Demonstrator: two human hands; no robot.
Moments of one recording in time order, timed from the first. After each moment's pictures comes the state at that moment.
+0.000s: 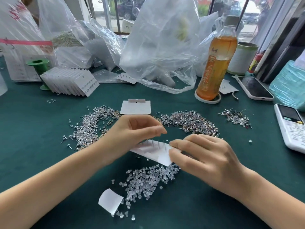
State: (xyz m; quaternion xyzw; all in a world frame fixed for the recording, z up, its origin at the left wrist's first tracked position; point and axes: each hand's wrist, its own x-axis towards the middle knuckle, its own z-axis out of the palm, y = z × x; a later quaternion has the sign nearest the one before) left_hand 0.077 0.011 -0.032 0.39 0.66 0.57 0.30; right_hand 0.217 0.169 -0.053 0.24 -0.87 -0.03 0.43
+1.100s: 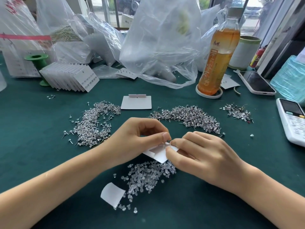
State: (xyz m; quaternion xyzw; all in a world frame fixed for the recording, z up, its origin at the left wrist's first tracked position) left_hand 0.090 0.008 -0.037 0.44 0.67 0.53 0.29; right_hand 0.220 0.163 -0.052 0.24 -0.89 -0.08 0.37
